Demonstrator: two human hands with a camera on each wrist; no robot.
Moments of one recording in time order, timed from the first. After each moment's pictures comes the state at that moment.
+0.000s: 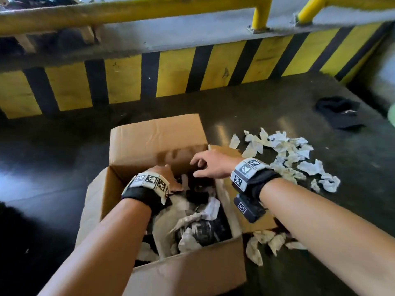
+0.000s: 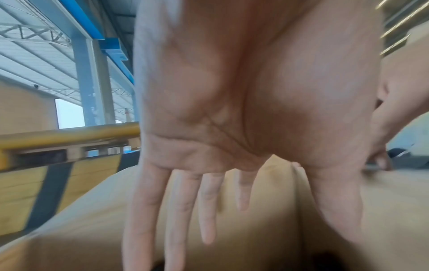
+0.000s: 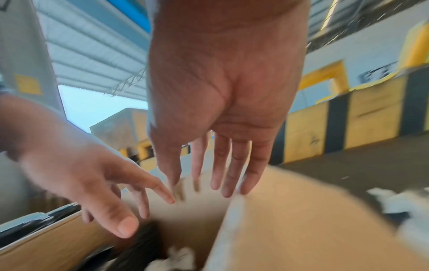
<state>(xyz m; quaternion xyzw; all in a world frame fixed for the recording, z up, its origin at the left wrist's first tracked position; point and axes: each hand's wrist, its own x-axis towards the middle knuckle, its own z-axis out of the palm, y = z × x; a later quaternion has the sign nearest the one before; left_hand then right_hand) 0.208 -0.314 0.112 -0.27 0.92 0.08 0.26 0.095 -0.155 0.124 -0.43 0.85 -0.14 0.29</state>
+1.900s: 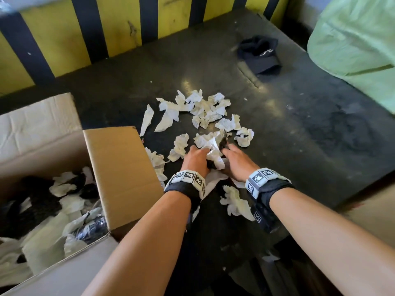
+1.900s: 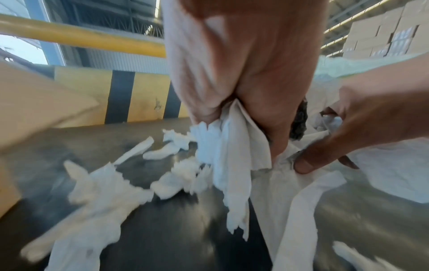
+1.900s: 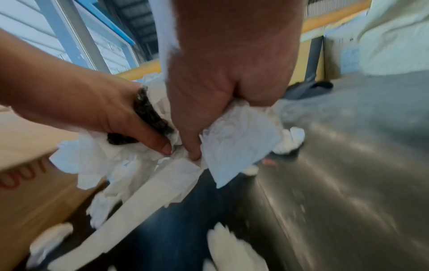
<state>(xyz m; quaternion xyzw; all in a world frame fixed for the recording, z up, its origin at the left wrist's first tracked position) 0.053 0.044 -0.011 -0.08 0.97 0.20 0.14 0.019 0.201 -0.013 -0.23 0.93 -0.19 0.19</state>
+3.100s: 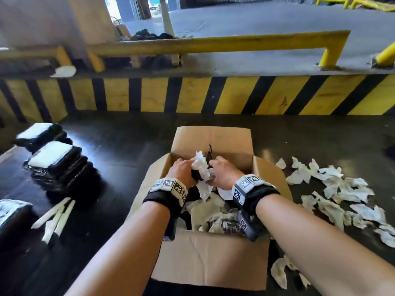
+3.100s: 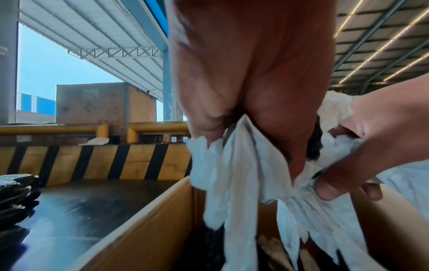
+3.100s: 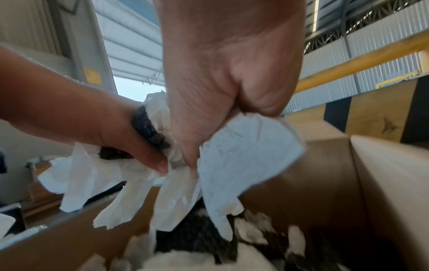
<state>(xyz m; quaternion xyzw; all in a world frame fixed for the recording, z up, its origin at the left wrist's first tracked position) 0.317 -0.316 0.142 -0.34 0.93 0.16 0.01 0.193 -0.208 0.132 -0.50 0.84 -0.14 0.18</state>
